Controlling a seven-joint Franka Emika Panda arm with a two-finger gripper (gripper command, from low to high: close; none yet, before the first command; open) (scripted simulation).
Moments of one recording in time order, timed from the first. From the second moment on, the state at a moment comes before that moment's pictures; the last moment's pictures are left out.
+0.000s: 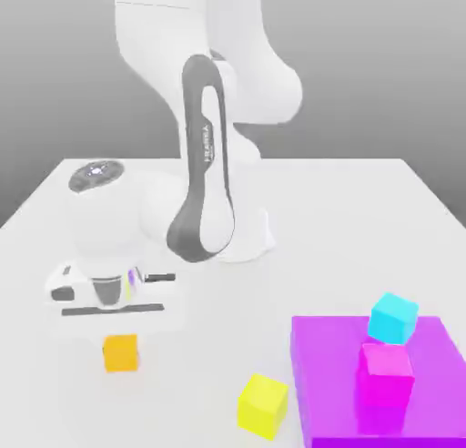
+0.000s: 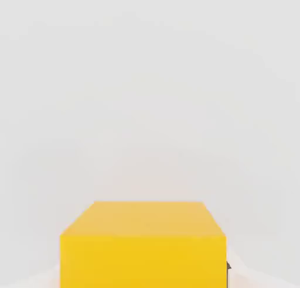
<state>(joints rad) -0.15 0.25 -0.23 -2.73 0.30 2.98 0.01</state>
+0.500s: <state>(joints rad) 0.24 -0.02 -0.18 -2.70 0.10 2.67 -0.03</state>
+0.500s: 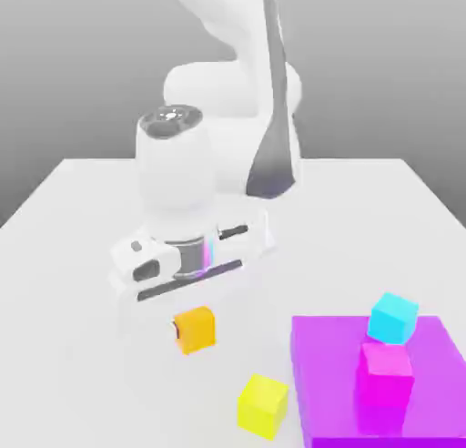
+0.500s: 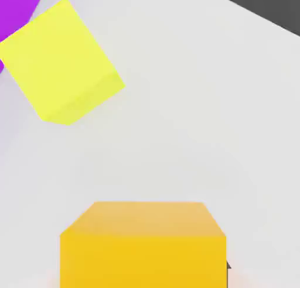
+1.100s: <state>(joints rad) 0.54 -0.02 0.04 -2.64 0.01 2.62 -0.22</state>
